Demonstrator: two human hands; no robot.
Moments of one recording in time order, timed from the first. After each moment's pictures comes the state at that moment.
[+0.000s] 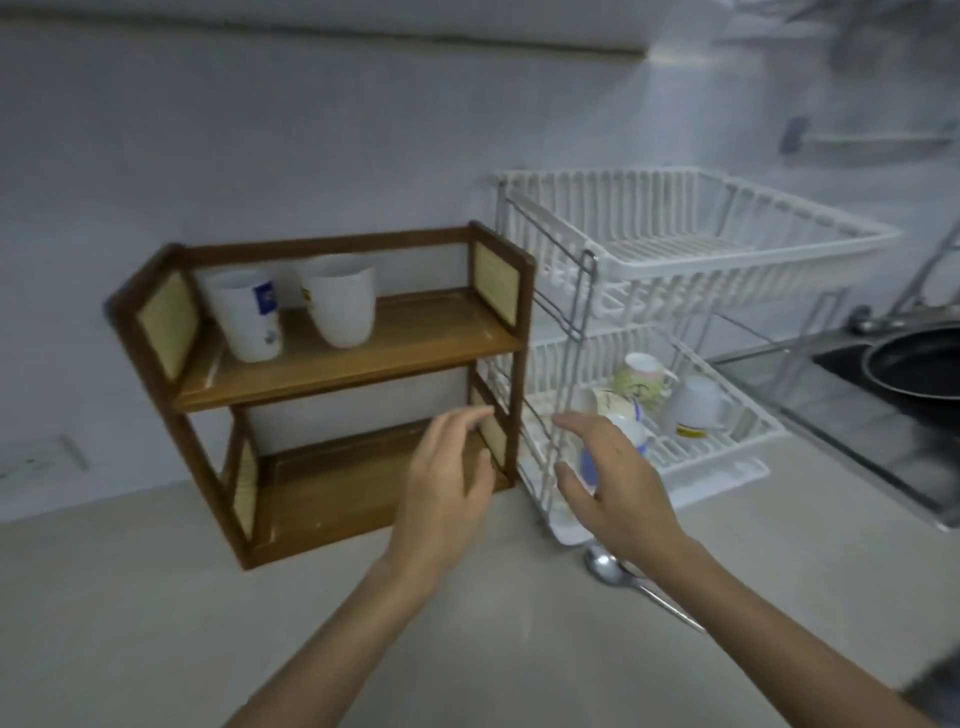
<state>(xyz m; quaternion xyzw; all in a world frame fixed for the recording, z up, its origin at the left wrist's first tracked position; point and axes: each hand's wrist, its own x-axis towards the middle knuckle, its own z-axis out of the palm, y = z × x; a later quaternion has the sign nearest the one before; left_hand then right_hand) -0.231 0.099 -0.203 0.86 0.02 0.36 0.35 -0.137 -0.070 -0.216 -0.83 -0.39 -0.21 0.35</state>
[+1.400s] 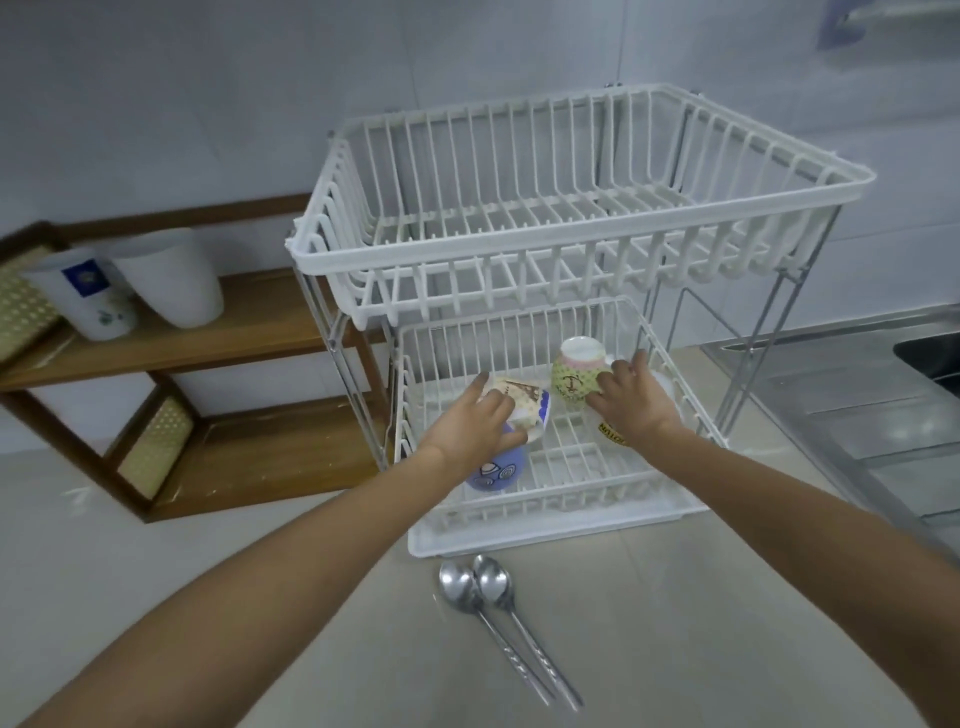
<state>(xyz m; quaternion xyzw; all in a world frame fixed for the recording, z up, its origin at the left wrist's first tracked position) 0.007 -0.040 -0.232 0.89 -0.09 -0.07 -0.45 0.180 -0.189 -0.272 -0.79 -0.40 -0.17 -0.43</state>
